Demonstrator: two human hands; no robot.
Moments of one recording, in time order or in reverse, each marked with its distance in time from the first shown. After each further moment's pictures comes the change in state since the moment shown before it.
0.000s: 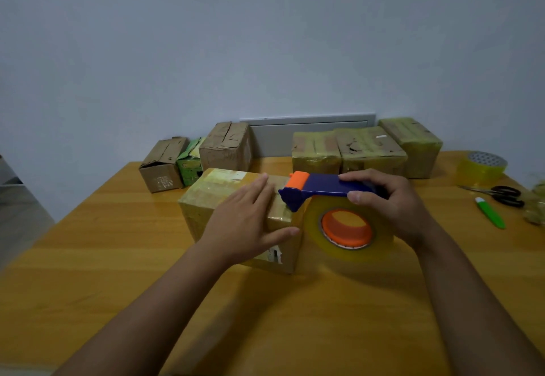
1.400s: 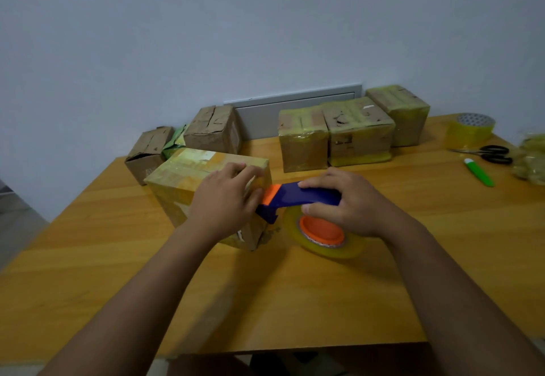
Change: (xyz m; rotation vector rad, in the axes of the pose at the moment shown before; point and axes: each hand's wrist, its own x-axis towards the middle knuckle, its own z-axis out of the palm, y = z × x) left_hand 0.006 -0.012 0.007 -0.032 0.121 -0.050; right_hand -0.018 0.002 0.038 -0.429 -0.161 0.035
